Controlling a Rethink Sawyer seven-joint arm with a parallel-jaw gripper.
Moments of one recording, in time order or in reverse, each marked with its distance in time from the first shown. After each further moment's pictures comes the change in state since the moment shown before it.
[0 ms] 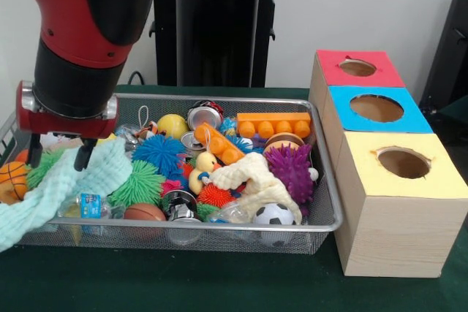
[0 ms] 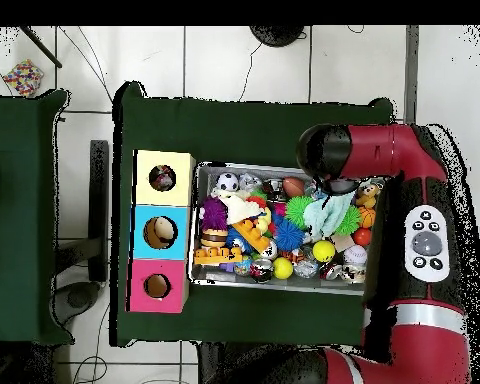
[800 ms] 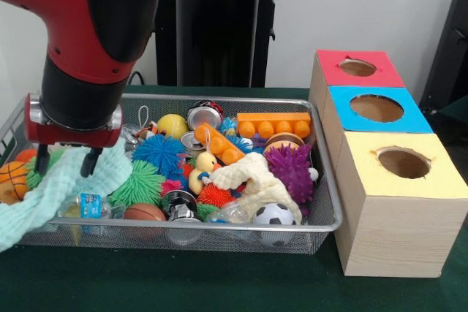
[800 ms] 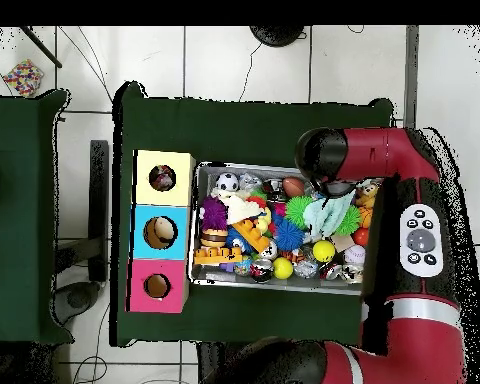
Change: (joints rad) arm 0.000 0.029 0.000 -0.004 -0.002 0.002 0.000
